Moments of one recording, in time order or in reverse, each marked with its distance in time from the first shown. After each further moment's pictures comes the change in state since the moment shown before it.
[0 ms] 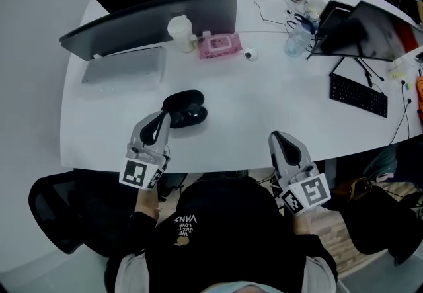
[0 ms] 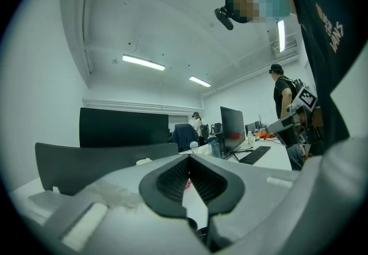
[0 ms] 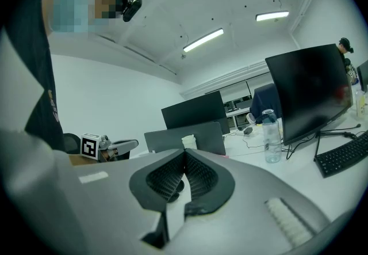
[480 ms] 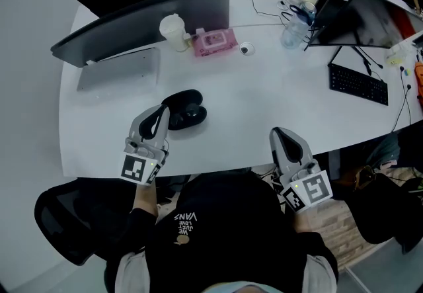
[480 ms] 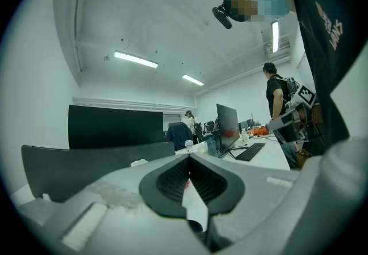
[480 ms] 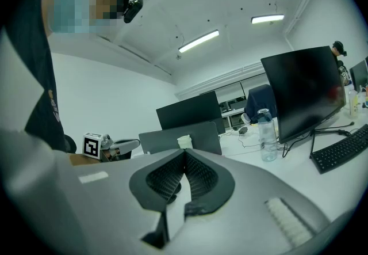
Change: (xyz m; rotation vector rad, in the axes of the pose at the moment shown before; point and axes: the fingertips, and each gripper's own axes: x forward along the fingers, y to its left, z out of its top) left arm 0.025 0.012 -0.004 0.030 0.015 -0.081; right arm 0.006 -0.002 -0.002 0.015 -0.011 -0.059
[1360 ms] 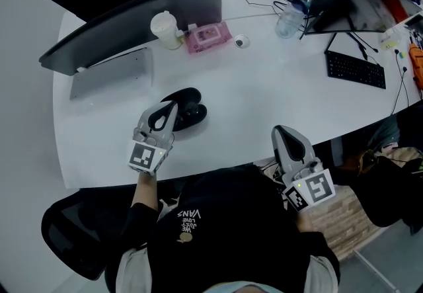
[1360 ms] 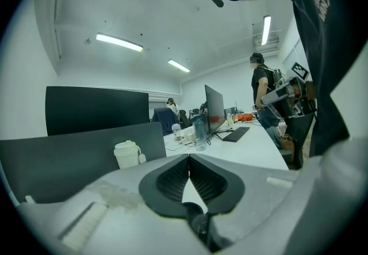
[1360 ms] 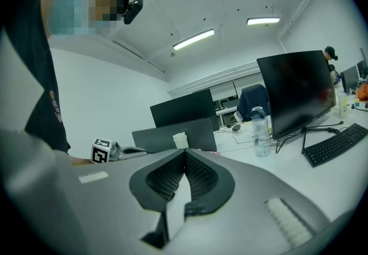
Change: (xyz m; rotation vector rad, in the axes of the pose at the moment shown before) left arm 0.030 -0.001 -0.062 0.009 0.147 -0.150; right arm 0.000 0.010 -0.010 0.011 0.018 -0.088
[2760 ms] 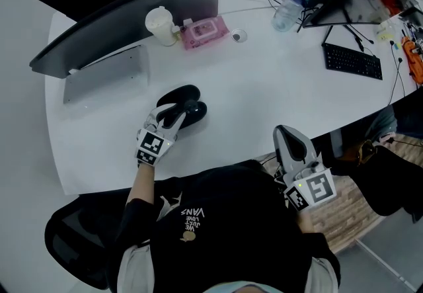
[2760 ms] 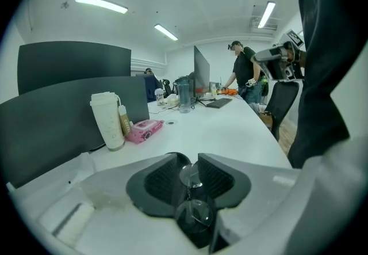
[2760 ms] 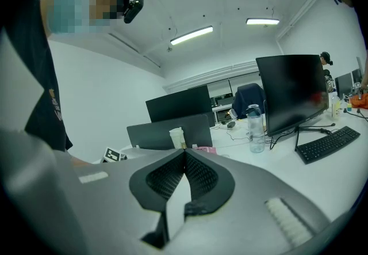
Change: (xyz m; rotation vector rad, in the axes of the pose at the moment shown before) left arm 0.020 -0.009 -0.126 0.063 0.287 -0.222; right arm 0.002 0.010 -0.012 -0.015 0.039 -0.071
